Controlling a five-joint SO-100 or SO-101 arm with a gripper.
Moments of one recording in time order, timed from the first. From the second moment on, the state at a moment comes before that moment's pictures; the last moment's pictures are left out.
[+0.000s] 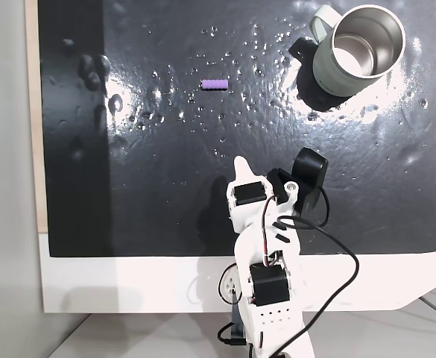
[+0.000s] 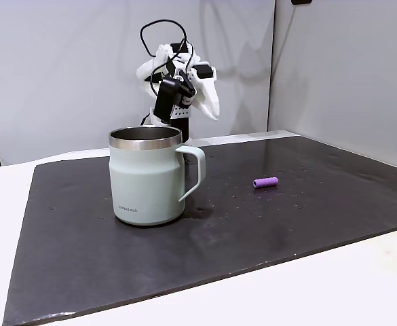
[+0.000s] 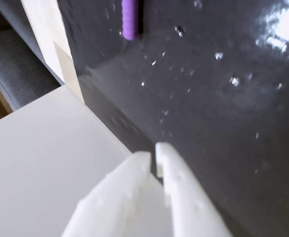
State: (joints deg) arm -12.4 170.1 151.7 56.2 -0.1
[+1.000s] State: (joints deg) arm -15.6 88.7 70.0 85.5 16.3
